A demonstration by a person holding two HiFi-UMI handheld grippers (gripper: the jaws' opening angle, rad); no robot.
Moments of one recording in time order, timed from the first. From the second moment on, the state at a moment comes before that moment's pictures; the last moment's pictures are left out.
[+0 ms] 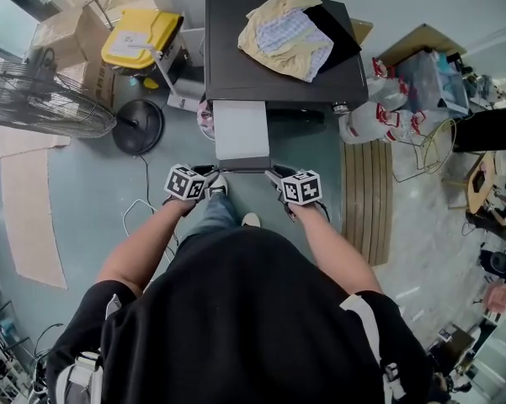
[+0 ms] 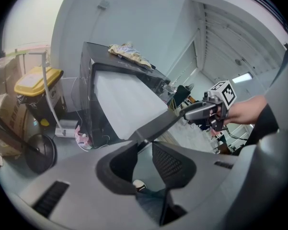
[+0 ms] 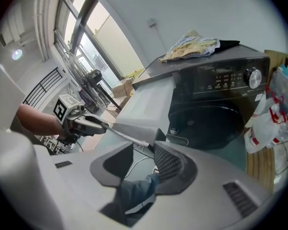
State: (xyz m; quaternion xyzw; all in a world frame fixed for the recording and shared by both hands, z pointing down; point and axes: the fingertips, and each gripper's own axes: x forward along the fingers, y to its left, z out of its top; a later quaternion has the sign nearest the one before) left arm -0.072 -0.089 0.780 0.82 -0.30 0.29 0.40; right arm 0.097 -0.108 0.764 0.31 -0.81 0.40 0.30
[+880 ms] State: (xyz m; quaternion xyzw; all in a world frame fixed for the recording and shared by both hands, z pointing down) left arm -0.070 -0.081 0.786 0.81 -0.31 0.28 0.40; right arm 0.101 -0.100 0.774 0.31 -0.80 0.40 0.31
